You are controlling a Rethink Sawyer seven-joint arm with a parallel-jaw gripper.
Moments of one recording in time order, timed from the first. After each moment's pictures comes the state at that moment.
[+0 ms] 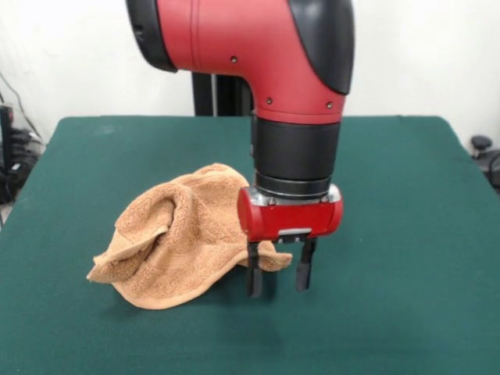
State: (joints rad) arm -0.19 -0.40 0.04 1.34 -0.09 0.31 1.36
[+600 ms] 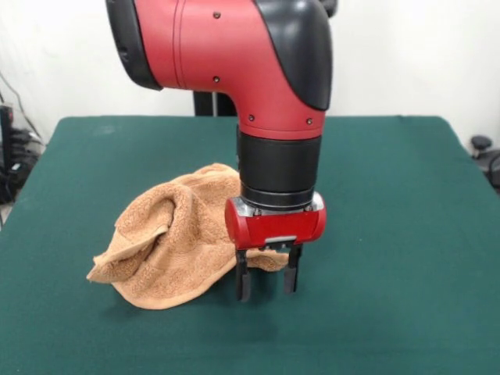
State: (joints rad) arm -0.23 -0.38 0.08 1.34 -0.15 0.32 1.36
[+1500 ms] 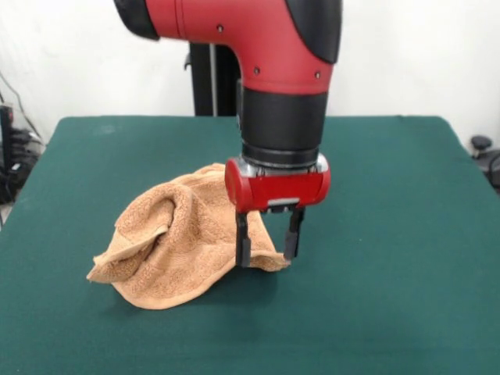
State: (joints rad) arm -0.23 -0.49 0.08 1.39 -0.17 0.41 1.36
